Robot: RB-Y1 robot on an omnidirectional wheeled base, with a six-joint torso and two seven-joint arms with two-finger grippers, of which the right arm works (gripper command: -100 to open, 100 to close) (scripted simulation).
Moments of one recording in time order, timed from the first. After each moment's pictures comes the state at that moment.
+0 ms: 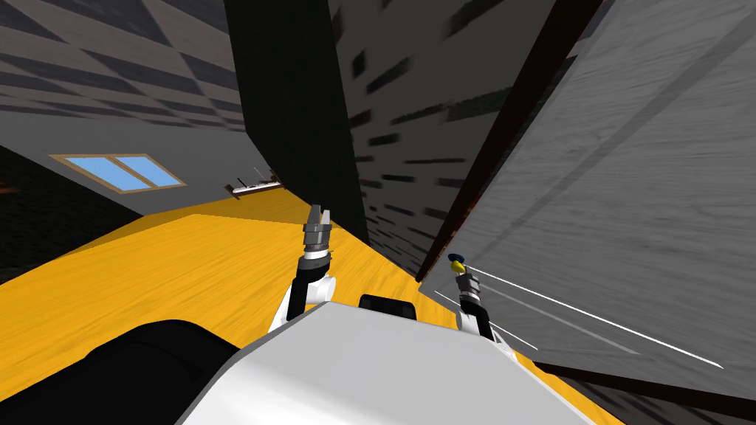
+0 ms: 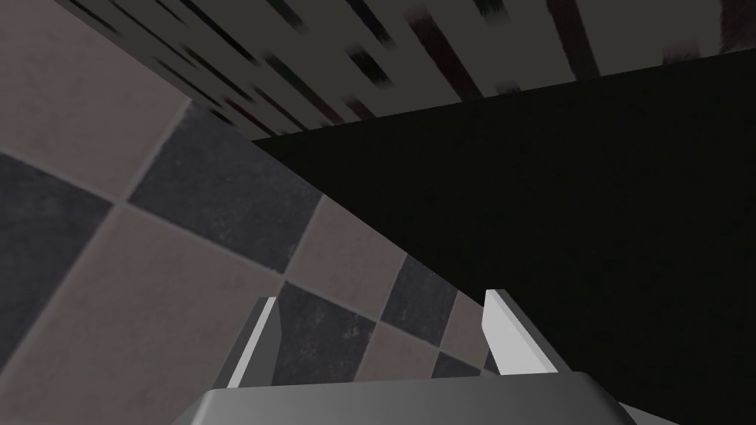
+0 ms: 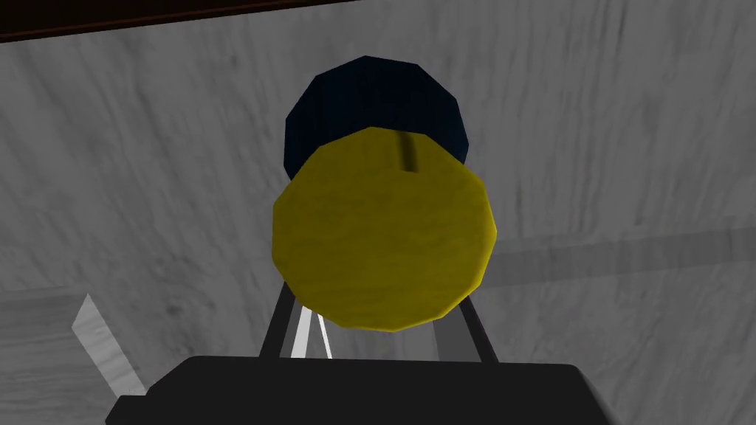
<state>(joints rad) -0.04 -0.25 -0.23 -0.60 -0.19 -0.87 -0.27</state>
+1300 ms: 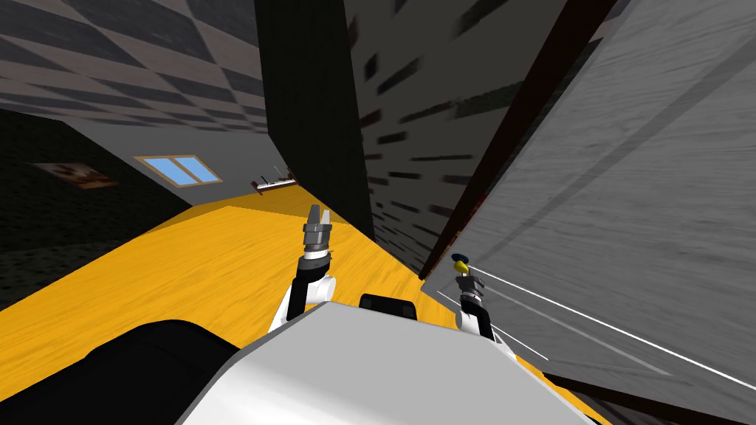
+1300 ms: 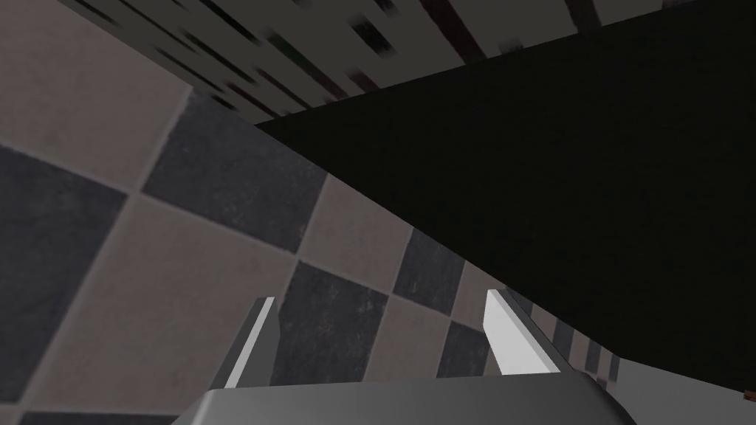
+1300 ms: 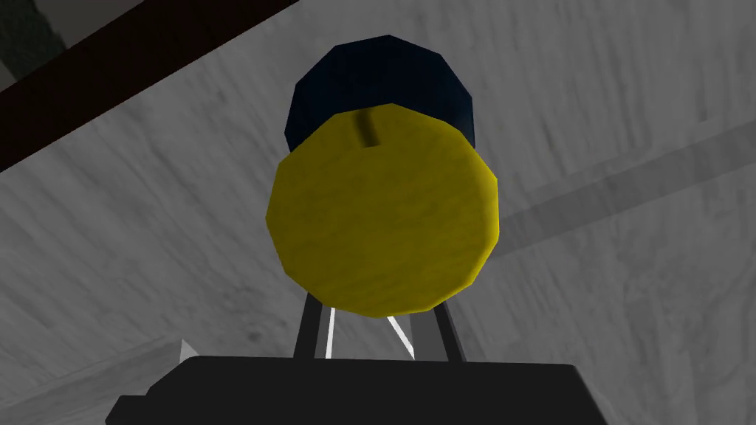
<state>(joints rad) -0.05 -0.26 -0.20 -0.58 -0.31 -0.86 -0.55</state>
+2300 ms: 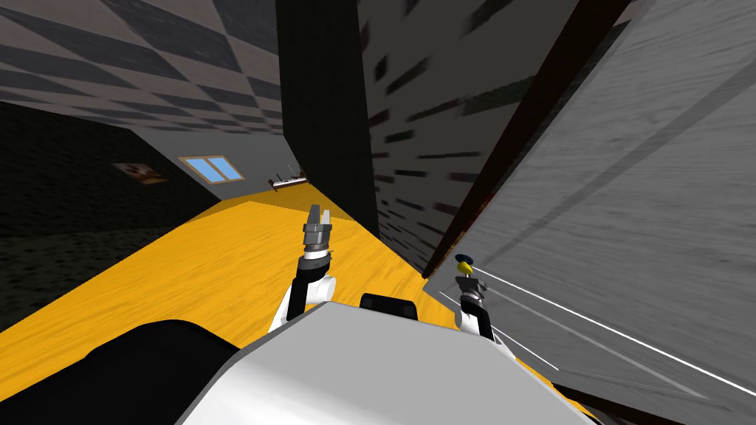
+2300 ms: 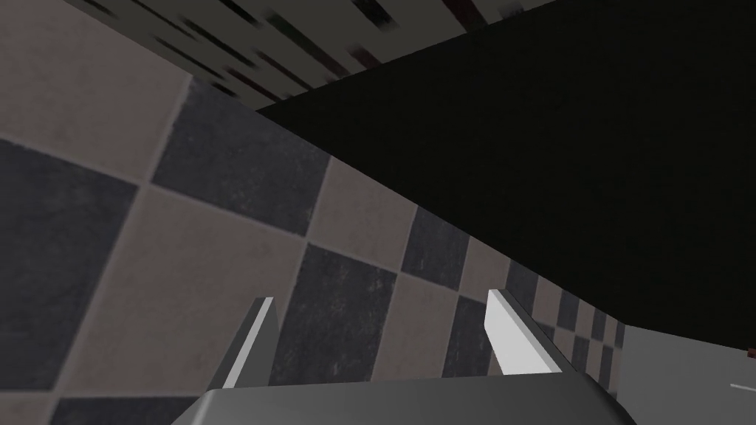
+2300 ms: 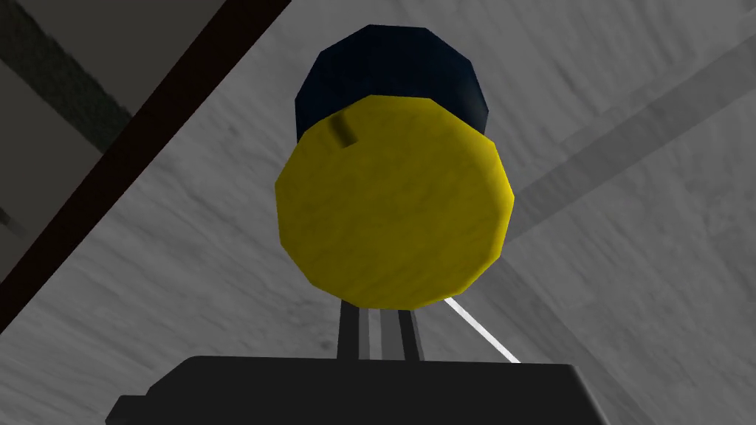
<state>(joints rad) -0.05 -0.26 -0.18 -0.57 -0.39 -0.84 -0.79</state>
